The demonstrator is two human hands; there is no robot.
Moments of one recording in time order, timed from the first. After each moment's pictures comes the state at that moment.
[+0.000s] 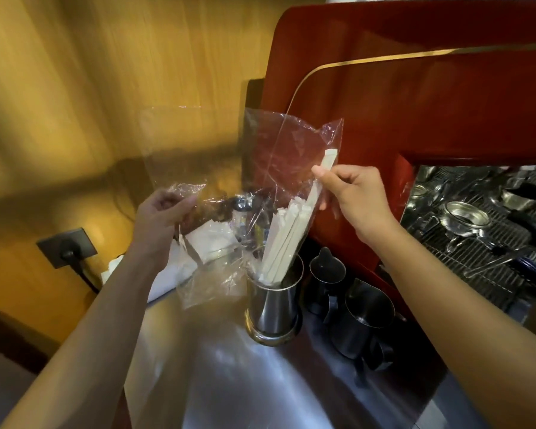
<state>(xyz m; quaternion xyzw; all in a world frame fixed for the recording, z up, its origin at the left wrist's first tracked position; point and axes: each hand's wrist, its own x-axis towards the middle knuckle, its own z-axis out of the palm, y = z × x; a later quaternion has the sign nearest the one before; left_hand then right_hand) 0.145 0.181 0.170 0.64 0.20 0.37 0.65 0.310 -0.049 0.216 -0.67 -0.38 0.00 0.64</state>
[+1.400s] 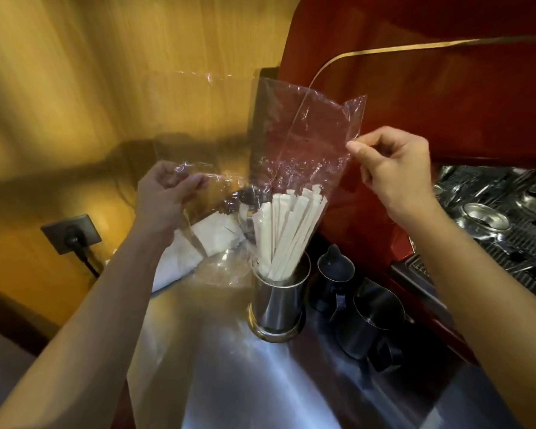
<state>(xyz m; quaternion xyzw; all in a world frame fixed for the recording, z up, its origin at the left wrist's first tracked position) 0.152 0.181 0.188 0.63 0.16 0.43 0.62 0.315 -0.056 0.247 -0.67 -0.37 -0.11 0.63</state>
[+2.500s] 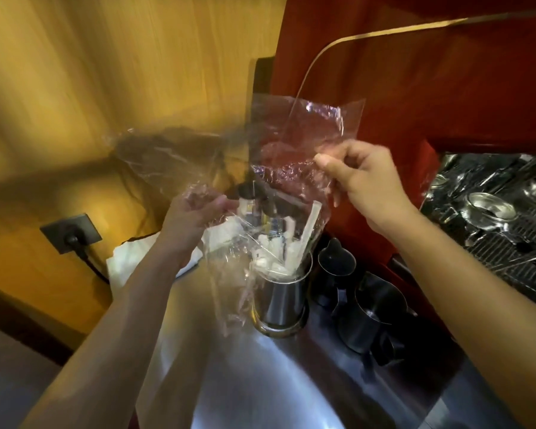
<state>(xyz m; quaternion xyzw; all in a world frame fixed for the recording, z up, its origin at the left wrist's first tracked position) 0.163 0.163 0.154 0.71 0.15 0.31 0.61 0.309 -0.041 0.222 -0.67 -0.40 0.02 0.63</state>
